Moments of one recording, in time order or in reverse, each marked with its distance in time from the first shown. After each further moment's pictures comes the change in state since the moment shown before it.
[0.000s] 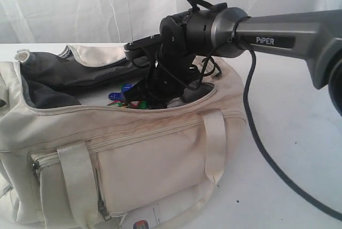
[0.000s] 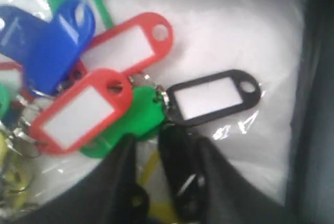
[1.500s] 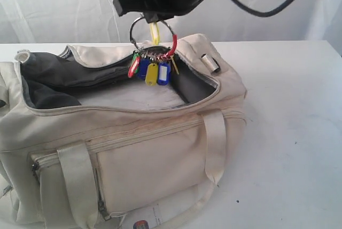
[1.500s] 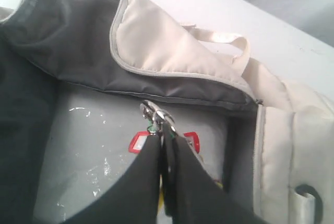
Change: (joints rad) left arm 0.000 0.000 0.000 0.000 0.001 0.016; right arm 0.001 -0.425 0.001 0.000 0.003 -0.059
